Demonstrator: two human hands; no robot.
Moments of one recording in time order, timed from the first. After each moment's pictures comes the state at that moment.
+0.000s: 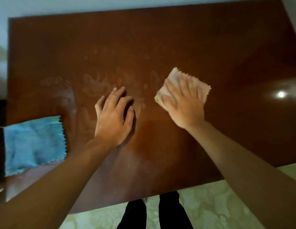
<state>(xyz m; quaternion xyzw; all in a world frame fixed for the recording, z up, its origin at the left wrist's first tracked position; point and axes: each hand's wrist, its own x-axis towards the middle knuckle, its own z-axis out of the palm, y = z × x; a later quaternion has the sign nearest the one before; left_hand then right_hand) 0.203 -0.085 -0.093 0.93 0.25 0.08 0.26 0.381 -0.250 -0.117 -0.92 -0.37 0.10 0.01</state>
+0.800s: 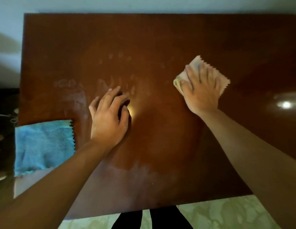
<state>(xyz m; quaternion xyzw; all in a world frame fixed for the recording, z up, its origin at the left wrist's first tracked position) 0.200 -0.048 -0.084 0.90 0.32 0.11 0.27 0.452 -0.202 -0.120 -0.95 -0.29 0.10 0.03</state>
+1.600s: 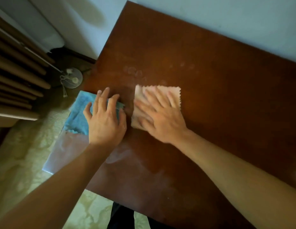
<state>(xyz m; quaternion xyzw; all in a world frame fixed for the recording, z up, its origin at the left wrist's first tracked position) 0.101 -0.025 -0.079 0.78 0.60 0.08 0.14 0.291 -0.074 -0.113 -0.65 -0.75 0.12 -0.01</state>
